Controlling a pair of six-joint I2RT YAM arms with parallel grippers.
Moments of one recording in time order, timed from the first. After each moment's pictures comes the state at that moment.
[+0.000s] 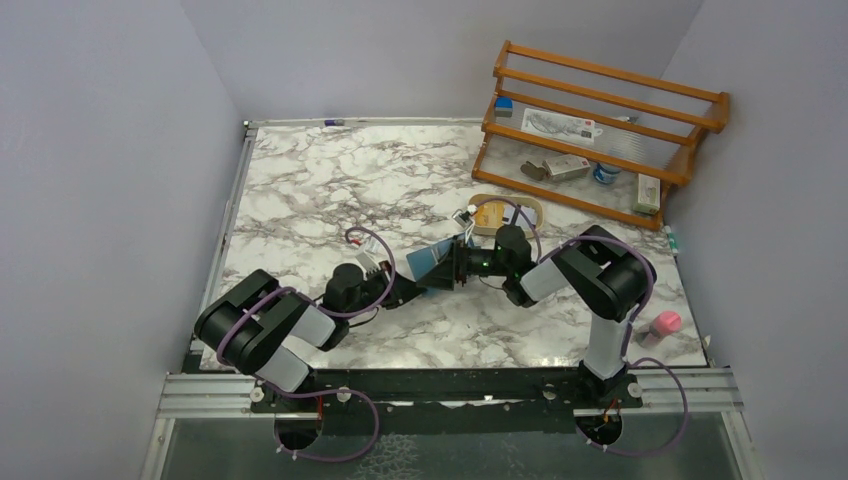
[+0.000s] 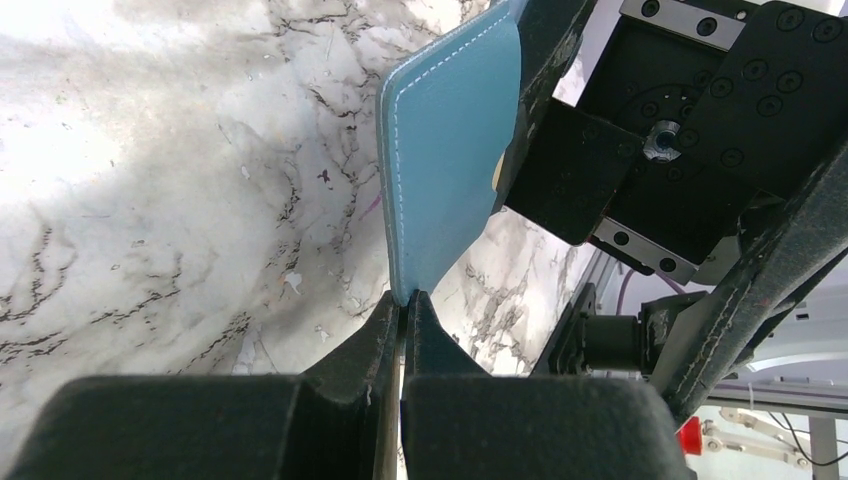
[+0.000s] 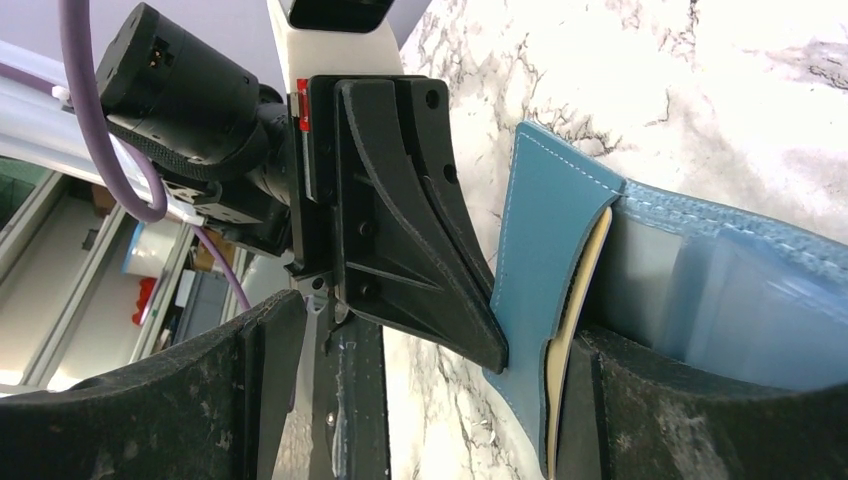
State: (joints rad) left arm -0.61 1.52 0.15 1.10 0.33 -0.98; right arm 0.65 1.89 0.59 1.23 -0.85 0.86
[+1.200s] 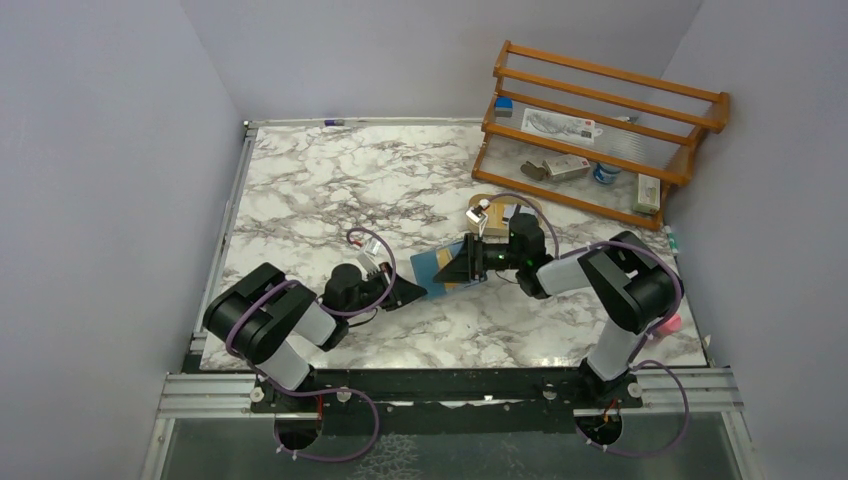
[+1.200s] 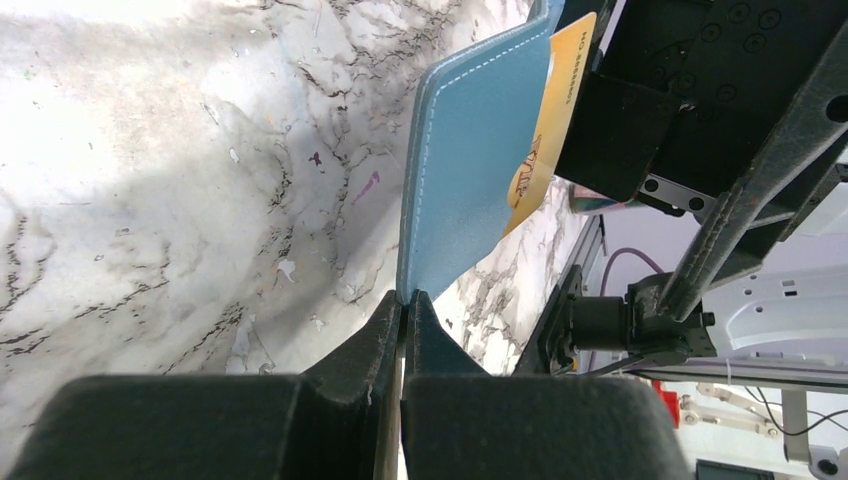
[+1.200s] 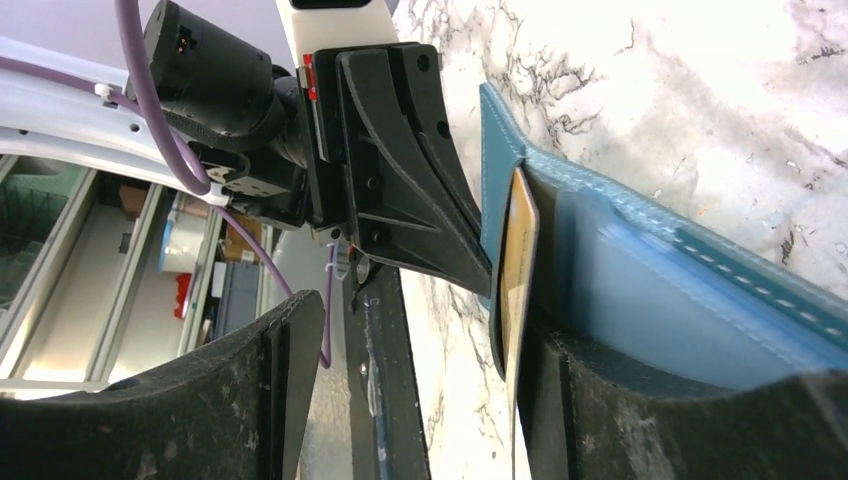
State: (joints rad) left arm -0.58 1.58 0.14 1.16 0.39 -0.99; right arm 0.54 1.76 0.57 0.96 -0.97 0.84
